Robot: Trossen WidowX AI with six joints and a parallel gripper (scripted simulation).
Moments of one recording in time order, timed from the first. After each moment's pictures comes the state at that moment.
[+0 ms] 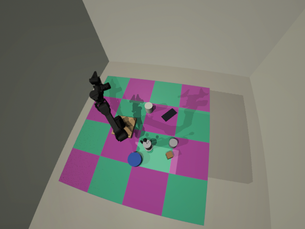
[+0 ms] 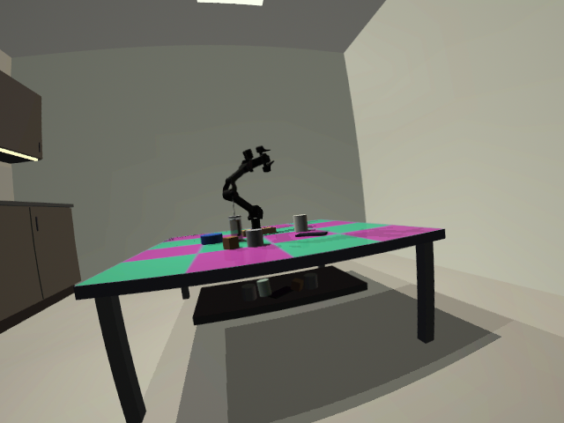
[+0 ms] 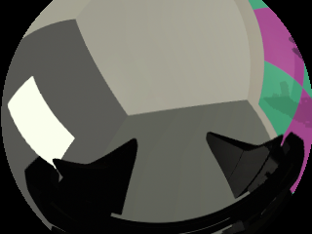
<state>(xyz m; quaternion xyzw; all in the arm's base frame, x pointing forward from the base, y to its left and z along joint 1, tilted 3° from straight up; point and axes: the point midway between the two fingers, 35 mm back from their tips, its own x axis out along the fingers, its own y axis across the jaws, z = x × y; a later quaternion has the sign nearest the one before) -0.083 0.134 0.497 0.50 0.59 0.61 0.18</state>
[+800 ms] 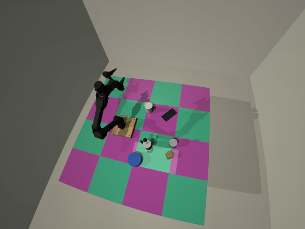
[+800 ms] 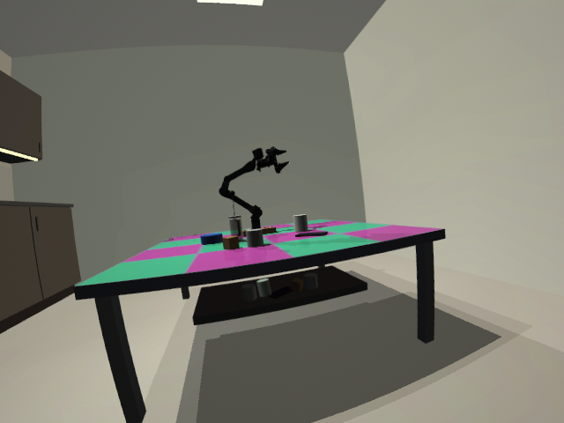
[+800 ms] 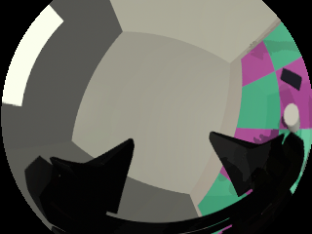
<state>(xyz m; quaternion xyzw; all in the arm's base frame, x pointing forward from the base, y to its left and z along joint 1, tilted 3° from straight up) 0.024 0.221 0.455 0.48 0.31 0.55 0.61</state>
